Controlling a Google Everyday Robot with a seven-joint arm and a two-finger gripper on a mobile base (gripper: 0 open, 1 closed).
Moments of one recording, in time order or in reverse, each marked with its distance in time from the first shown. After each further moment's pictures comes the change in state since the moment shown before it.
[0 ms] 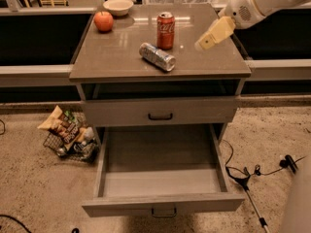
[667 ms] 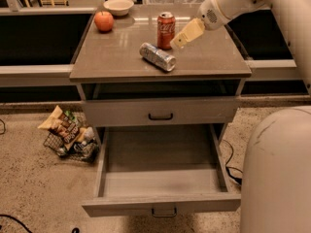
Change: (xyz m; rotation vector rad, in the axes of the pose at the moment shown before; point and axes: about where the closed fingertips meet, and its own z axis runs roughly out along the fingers) arm -0.031 -0.024 0.078 -0.002 -0.010 0.057
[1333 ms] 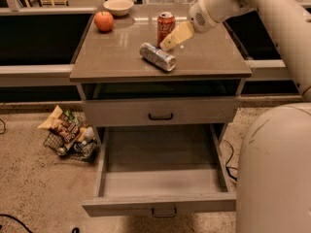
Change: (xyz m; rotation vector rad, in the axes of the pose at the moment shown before) arm -0.007 0.007 0.024 -0.003 0.002 0.033
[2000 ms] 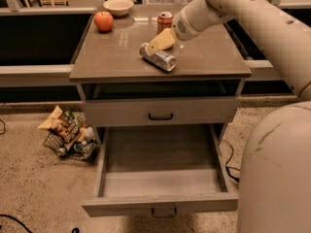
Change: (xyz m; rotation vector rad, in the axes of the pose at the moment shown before) arm -0.007 0.019 0.043 0.066 0.024 0.124
